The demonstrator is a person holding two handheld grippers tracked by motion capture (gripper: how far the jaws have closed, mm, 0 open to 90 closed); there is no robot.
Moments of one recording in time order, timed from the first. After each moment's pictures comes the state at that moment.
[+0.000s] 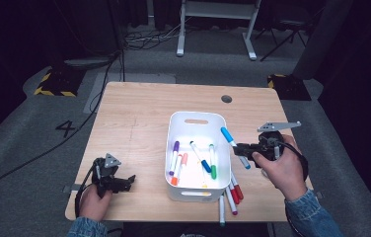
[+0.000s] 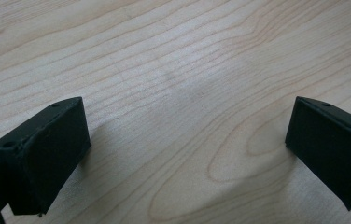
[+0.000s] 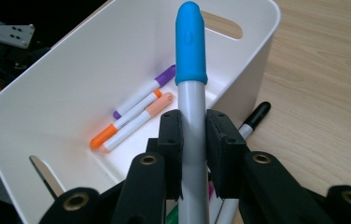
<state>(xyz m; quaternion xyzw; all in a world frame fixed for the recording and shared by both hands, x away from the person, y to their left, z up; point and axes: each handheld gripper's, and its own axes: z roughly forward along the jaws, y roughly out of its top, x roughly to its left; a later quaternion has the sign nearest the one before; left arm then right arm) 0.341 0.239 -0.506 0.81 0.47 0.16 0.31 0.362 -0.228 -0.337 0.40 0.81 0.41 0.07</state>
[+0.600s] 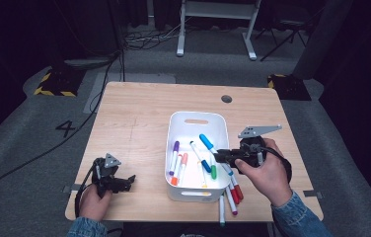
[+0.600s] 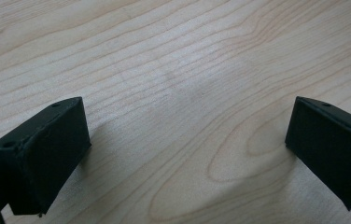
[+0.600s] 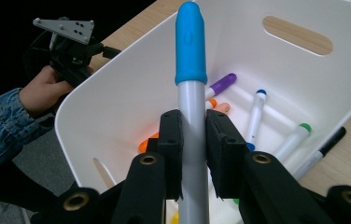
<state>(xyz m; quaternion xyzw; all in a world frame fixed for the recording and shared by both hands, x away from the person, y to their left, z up) 0.341 0.239 -0.506 0.81 0.47 0.16 0.31 0.345 -0.181 -0.332 0.34 0.83 0.43 0.04</state>
